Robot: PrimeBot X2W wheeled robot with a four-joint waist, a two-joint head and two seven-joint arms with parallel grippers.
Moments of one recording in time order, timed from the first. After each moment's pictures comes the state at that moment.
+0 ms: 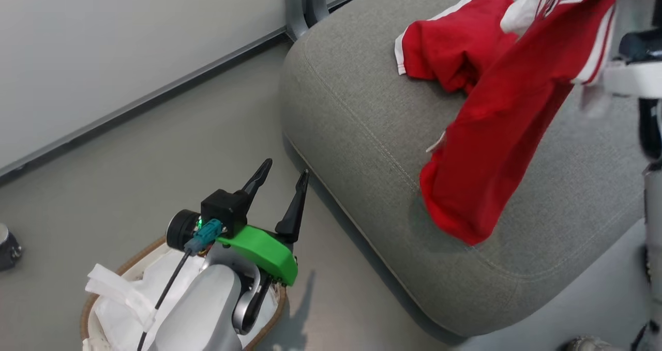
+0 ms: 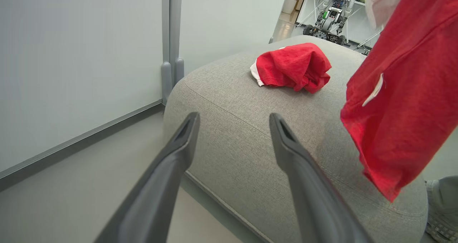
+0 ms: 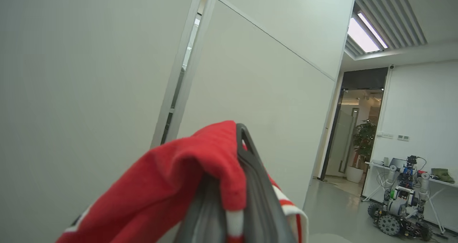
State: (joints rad) left arm -0.42 0.09 -0.52 0.50 -0.43 -0.13 -0.26; right arm -0.68 -0.21 -0.11 0.06 0.05 0.13 -0.26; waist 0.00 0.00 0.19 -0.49
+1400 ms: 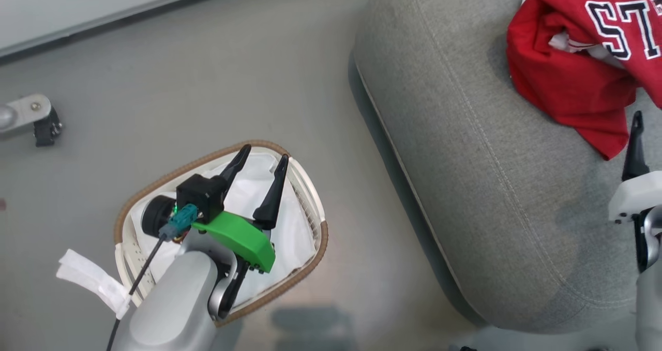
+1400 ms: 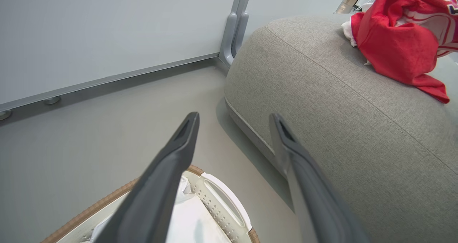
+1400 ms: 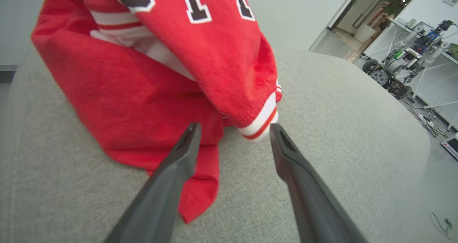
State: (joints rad) left arm -0.49 0.18 -0.57 0.51 -0.50 -0.13 -0.26; right arm -0.48 -0.14 -0.46 0.51 -0.22 0.13 -0.26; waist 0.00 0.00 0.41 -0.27
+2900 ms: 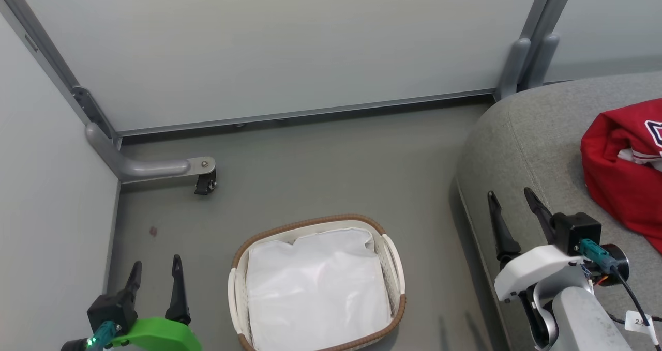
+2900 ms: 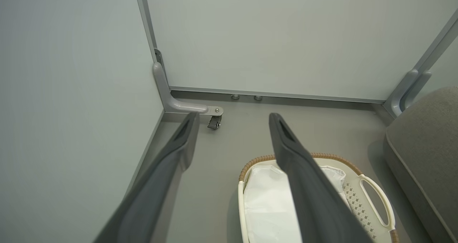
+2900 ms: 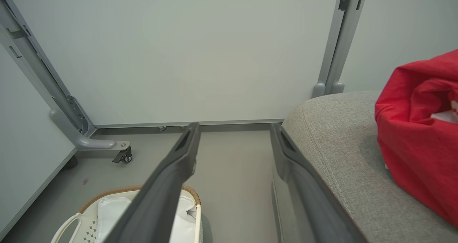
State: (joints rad) left arm -0.07 0.06 0.04 0.46 -0.19 -0.12 -0.26; right arm -0.25 -0.05 -0.01 0.46 0.14 0.13 -0.26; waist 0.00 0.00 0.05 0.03
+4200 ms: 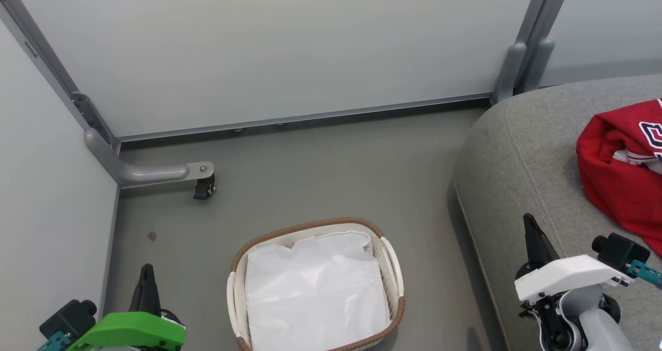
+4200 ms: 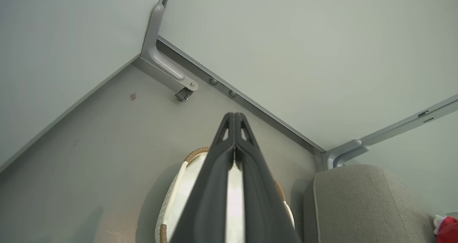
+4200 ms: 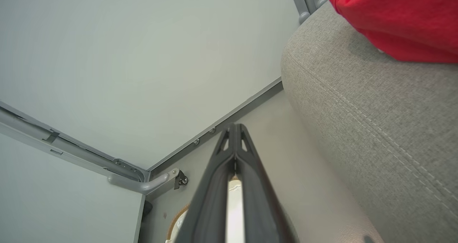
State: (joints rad) left arm -0.06 0.05 0.06 0.41 -0.74 -0.12 -0.12; right arm -0.17 -0.04 -0.05 0.41 0.70 0.13 -0.12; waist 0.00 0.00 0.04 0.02
